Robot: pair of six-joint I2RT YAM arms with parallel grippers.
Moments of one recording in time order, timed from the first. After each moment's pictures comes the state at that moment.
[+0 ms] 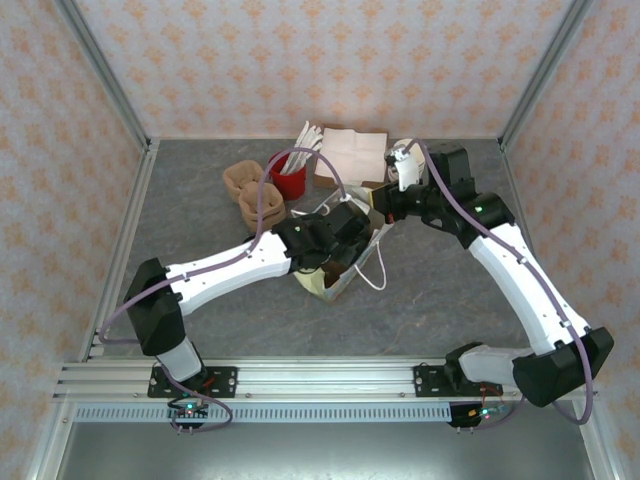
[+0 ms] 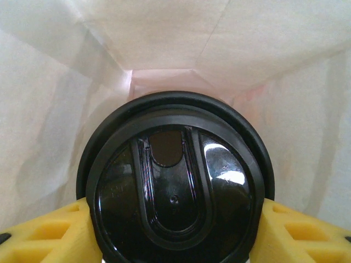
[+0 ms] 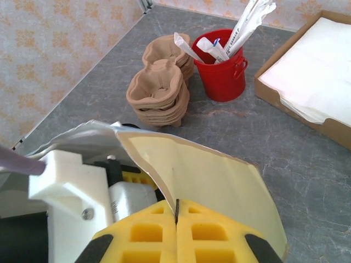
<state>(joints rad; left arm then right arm) -0.93 1.67 1.46 -0.69 -0.35 -0.30 0.40 1.24 1.35 -0.72 -0.44 0.07</state>
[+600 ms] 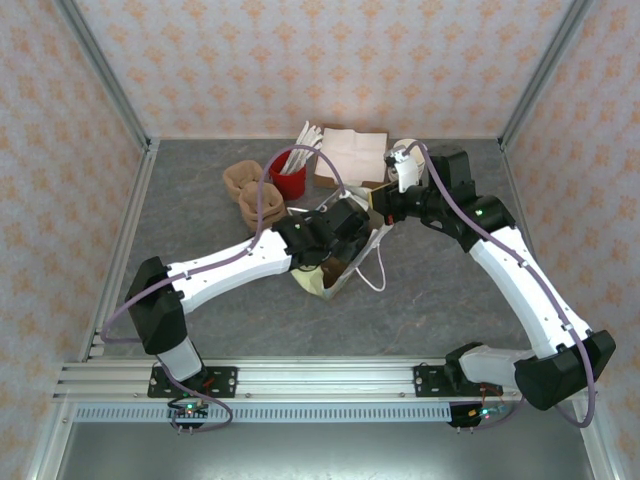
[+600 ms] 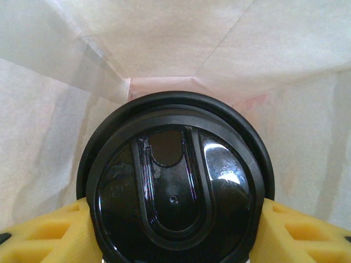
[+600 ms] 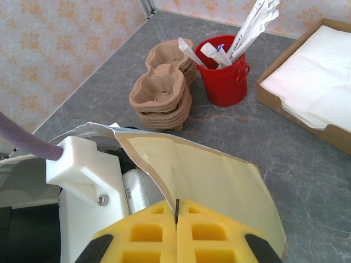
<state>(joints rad) -0.92 1.68 1.47 -0.68 -0.36 -0.29 0.41 1.23 1.33 -0.69 -0.44 0.07</state>
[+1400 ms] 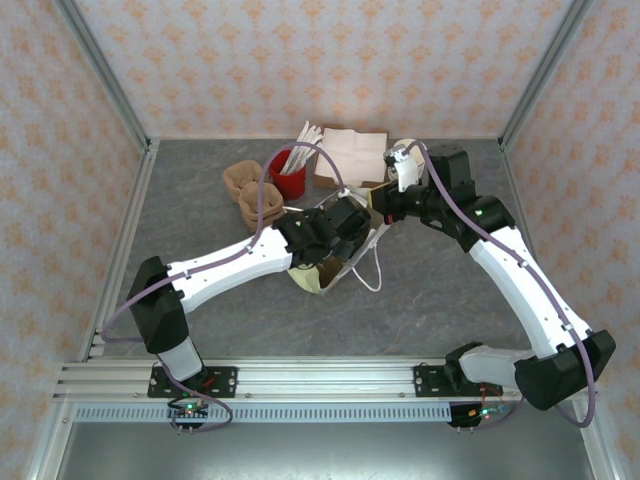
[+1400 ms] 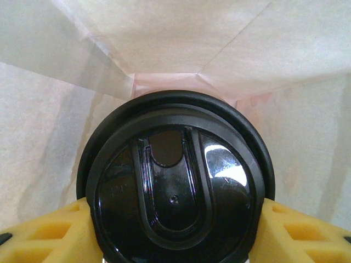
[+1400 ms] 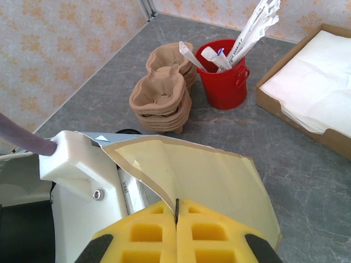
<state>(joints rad) -0.92 1.69 1.51 -0.75 -0.41 -0.29 0.41 1.23 1.33 -0.68 -0.43 0.07</state>
